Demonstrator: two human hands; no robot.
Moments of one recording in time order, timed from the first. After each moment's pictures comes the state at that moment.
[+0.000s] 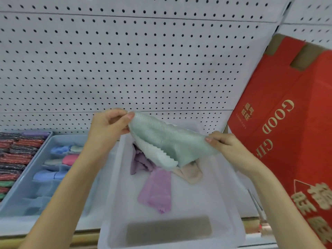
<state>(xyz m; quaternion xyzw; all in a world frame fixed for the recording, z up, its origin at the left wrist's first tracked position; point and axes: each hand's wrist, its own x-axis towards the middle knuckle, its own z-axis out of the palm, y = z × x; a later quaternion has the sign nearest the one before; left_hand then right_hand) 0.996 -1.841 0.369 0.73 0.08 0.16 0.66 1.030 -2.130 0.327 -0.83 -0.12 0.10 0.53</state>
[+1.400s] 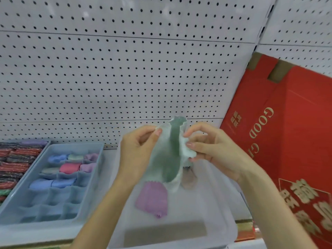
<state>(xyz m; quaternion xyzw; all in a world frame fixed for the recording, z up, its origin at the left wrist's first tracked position) 0.963 -1.907 0.360 0.72 -0.01 0.21 0.66 0.977 -2.095 0.396 -0.68 -0.17 0.18 0.69</state>
